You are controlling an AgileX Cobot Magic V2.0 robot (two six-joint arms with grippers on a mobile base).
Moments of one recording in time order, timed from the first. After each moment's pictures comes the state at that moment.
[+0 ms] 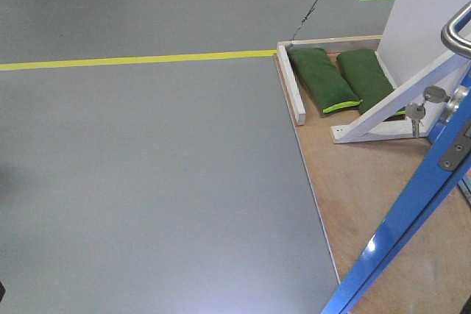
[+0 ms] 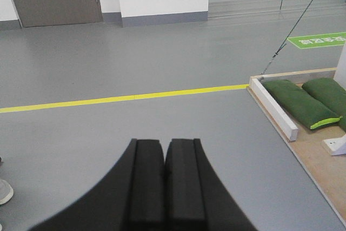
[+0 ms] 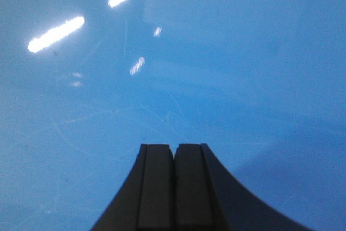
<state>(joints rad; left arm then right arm) 0.00 -0.01 0.03 0.07 0.28 -0.02 -1.09 1.17 -1.32 1.58 1.23 0.05</state>
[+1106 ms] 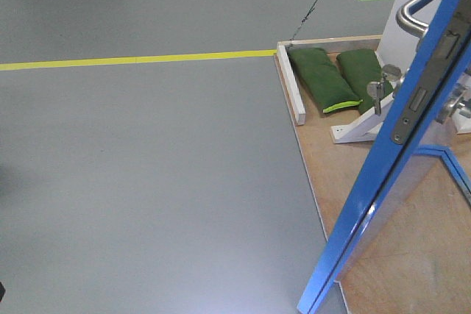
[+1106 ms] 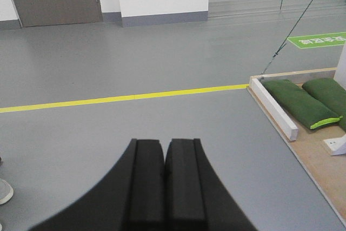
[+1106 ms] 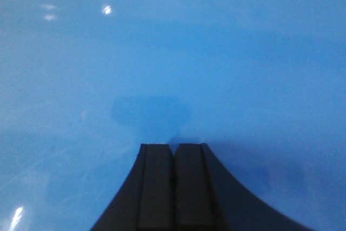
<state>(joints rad) 0.00 -0.01 0.03 0.07 0.28 -0.02 -0.66 1.26 -1.32 1.46 0.98 0.05</state>
